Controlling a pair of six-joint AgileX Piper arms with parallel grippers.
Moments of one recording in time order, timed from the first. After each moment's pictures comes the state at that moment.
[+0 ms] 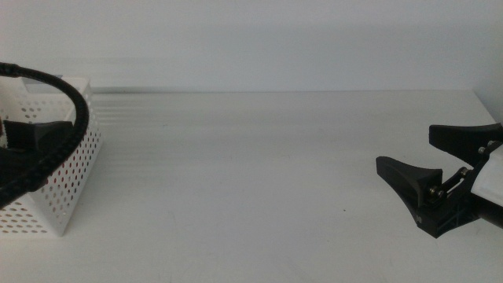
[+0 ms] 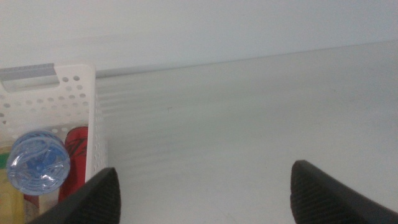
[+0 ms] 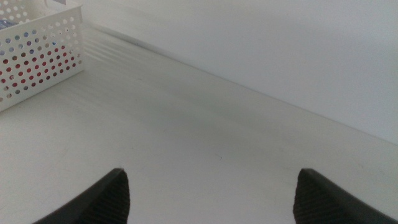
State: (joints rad) left arm -0.18 0.70 -0.72 -0.13 0.49 0.09; right arm 0.54 0.86 -0.53 -0.05 0.02 0.00
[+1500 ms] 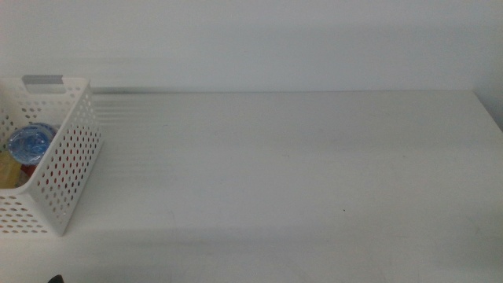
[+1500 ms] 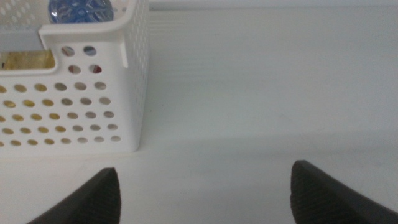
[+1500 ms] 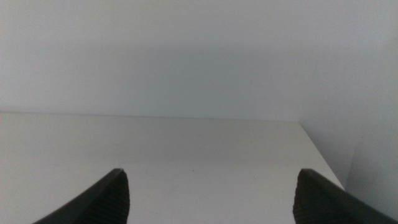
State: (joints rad) left arm -0.06 -0.01 0.03 -0.13 0.36 0.09; right arm 0.02 -0.01 0.03 0.00 0.07 0.00
